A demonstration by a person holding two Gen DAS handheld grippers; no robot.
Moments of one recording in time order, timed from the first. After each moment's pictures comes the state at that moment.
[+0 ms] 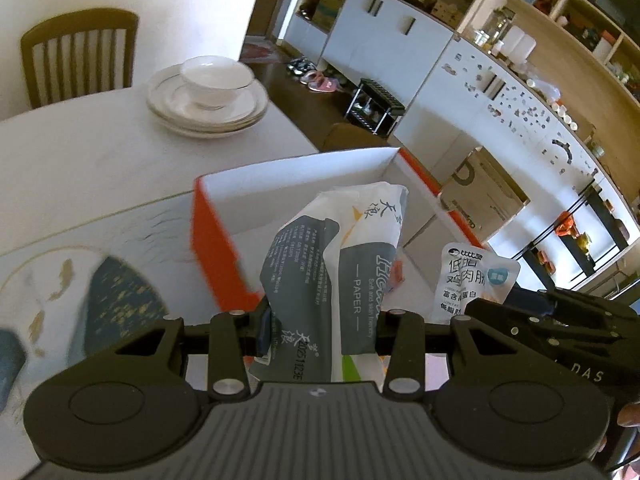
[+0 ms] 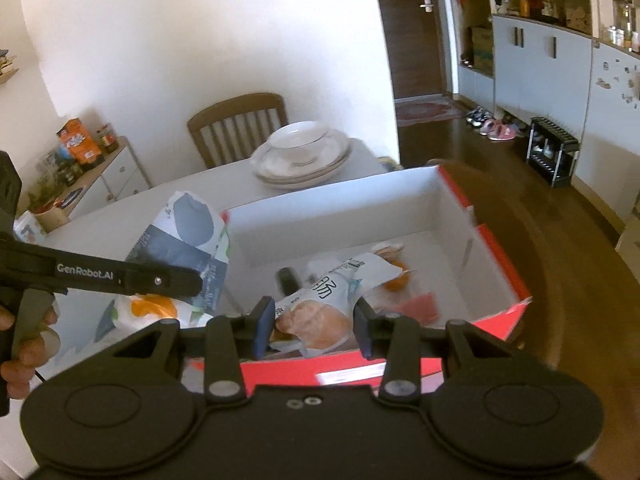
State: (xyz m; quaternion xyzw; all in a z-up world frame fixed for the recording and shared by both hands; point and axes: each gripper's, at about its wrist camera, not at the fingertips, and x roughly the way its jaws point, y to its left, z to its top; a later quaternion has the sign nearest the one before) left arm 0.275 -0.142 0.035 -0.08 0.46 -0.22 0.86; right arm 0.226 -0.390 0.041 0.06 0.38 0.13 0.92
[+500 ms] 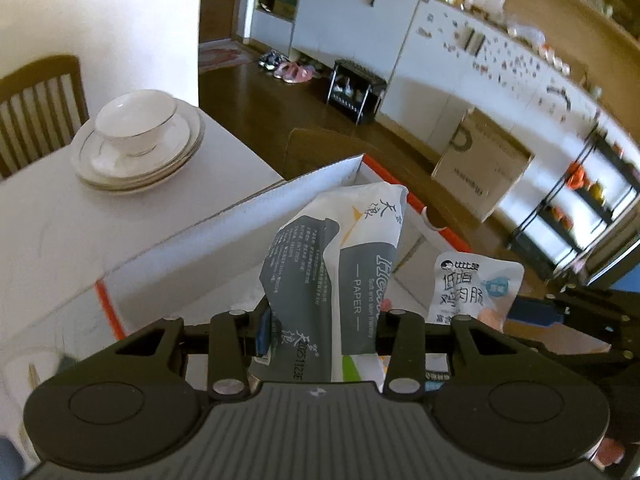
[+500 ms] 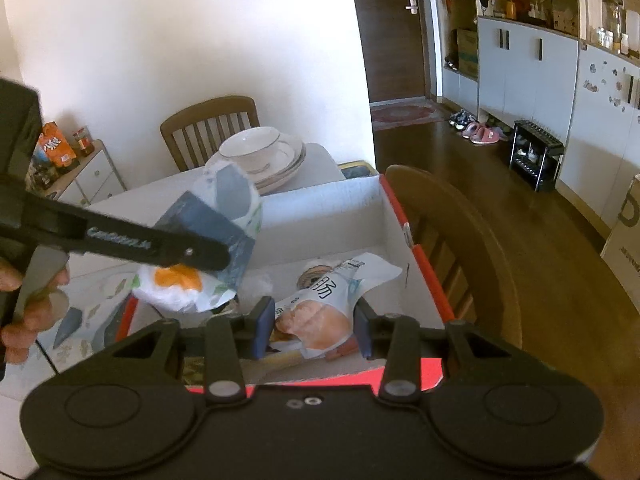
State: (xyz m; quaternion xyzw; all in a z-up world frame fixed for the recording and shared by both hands) left arm 0.343 -0.237 0.032 0.02 0.46 -0.24 0.85; right arm 0.262 -0.441 0.021 0.05 0.38 0.12 0.92
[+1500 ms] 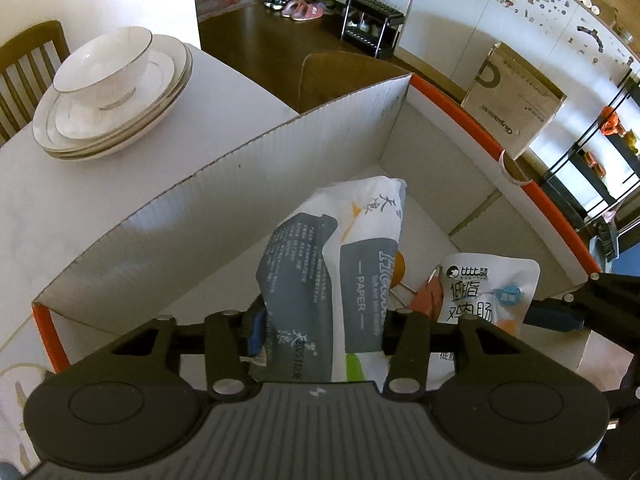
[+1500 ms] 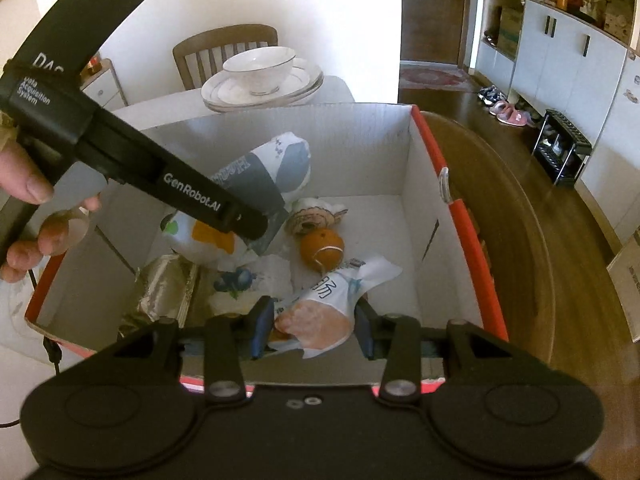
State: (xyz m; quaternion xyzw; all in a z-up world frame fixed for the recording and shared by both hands) left arm 0.390 -0.263 -0.033 0.07 0.53 -0.22 0.81; right arm 0.313 -0.421 -0.036 -0.03 0.44 0.15 0.88
